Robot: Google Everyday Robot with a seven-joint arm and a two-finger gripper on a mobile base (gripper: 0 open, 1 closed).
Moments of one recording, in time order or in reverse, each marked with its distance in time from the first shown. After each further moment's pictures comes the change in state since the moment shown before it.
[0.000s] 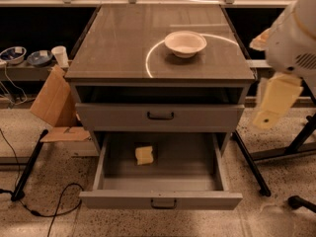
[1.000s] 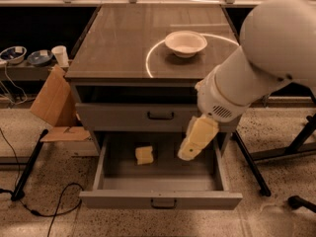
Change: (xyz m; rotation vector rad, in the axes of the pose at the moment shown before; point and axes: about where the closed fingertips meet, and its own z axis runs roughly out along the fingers) arm -0.077 0.042 0.122 -0.096 -0.190 0.086
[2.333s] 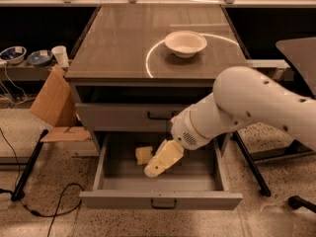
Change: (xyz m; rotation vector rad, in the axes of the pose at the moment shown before) arm -0.019 0.037 0.111 -0.199 -0.211 0.238
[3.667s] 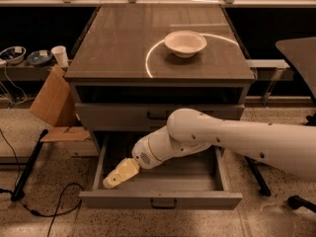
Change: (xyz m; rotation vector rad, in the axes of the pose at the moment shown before) arm -0.022 0.027 0.162 -0.207 -0.132 0.176
